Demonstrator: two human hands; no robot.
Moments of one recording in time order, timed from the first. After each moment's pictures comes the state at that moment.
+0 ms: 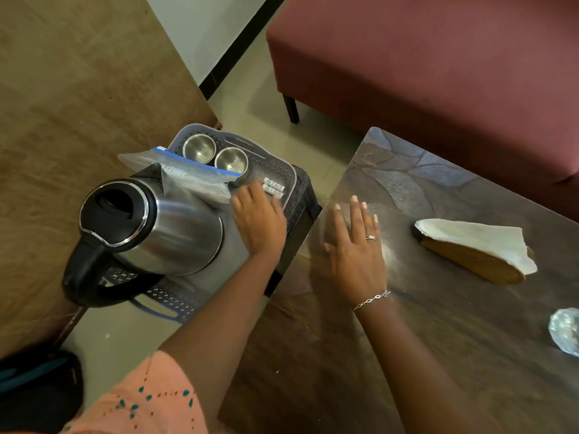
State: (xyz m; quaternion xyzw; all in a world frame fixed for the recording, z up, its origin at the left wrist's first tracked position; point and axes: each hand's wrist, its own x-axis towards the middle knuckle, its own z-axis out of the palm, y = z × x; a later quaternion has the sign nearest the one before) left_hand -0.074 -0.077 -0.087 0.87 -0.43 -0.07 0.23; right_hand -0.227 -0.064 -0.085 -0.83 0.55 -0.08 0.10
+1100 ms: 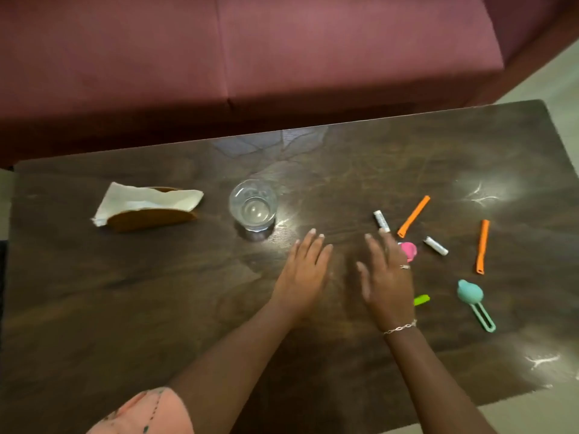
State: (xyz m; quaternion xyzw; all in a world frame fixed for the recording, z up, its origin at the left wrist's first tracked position) left_hand -0.574 0.064 -0.088 0.33 -0.93 -0.16 0.01; right_hand -0.715 0.142 -0.070 -0.56 0.81 -0.18 0.01
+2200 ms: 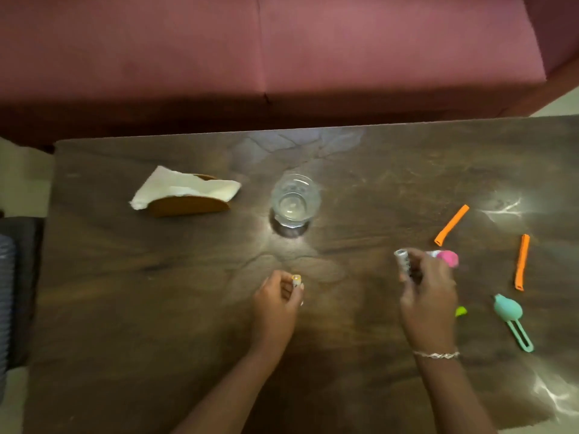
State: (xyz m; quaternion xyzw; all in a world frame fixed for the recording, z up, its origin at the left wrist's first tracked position) left_hand -0.478 0.080 -0.069 0.64 -0.56 -0.48 0.22; right_hand -0.661 0.129 -0.017 -0.45 0.84 -0.29 0.08
